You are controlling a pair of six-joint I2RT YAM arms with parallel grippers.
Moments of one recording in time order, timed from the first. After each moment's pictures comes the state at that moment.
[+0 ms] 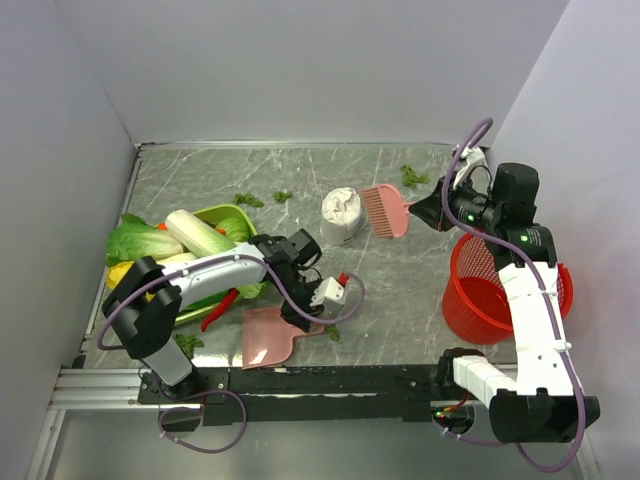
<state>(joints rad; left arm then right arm) -0.86 1.62 1.10 -0.80 0.70 0.80 -0.03 1.03 1.23 -0.65 -0.74 -0.04</state>
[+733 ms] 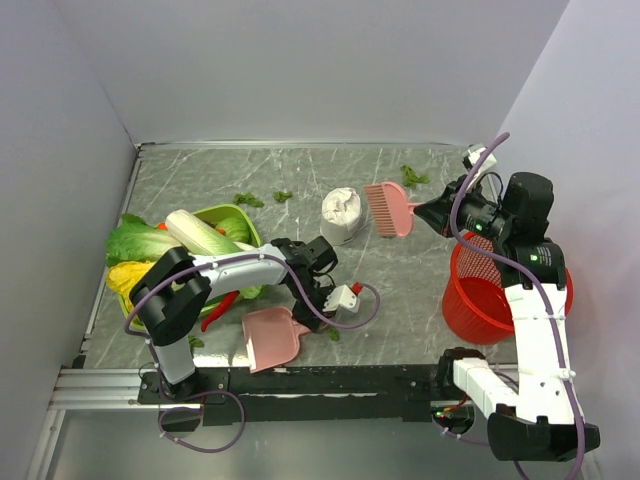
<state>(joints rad) -0.93 1.77 1.17 -0.77 0.63 0.81 -0.04 0.93 1.23 -0.65 -0.75 -0.03</state>
